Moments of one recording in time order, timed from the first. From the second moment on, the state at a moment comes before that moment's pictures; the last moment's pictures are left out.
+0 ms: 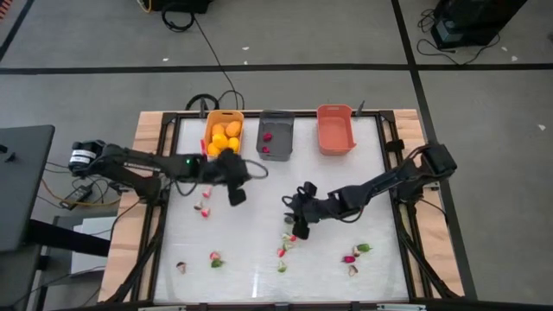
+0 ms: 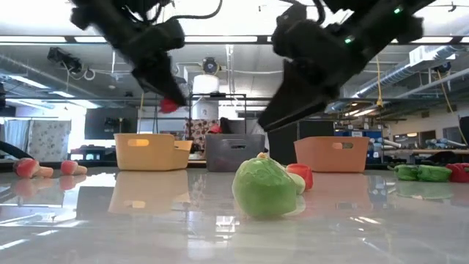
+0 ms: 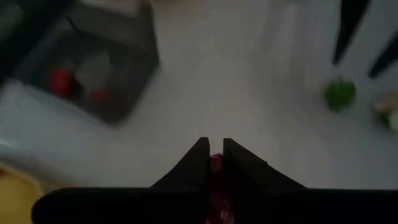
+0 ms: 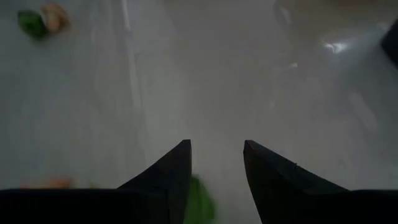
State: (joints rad) left arm 0.02 1.26 0.77 -0.26 -0.22 -0.18; right arm 0.28 1.70 0.89 0.03 0.36 0.45
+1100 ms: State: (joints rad) left arm 0.48 1.70 0.97 0.32 -0.02 -0.03; right arm 0.39 1.38 0.89 -1.00 0.36 1.14
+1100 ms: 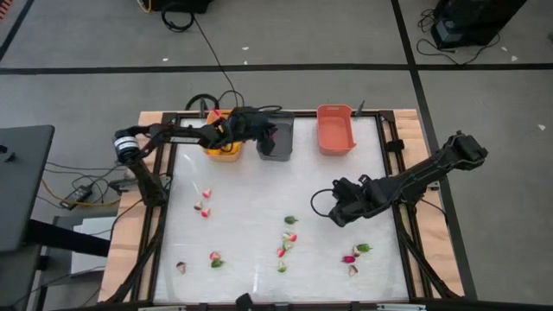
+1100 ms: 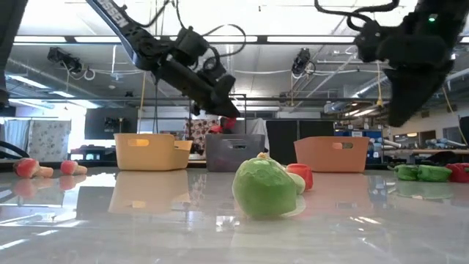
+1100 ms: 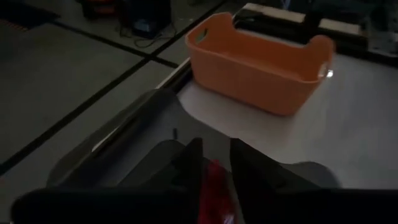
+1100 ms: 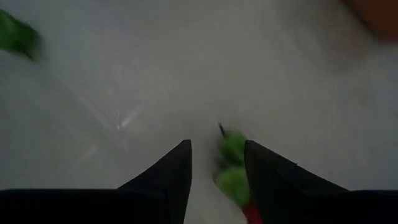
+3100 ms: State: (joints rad) left arm 0.37 1.75 1.04 0.19 0.47 0.37; right arm 0.36 1.26 0.62 -0.41 0.57 0.75
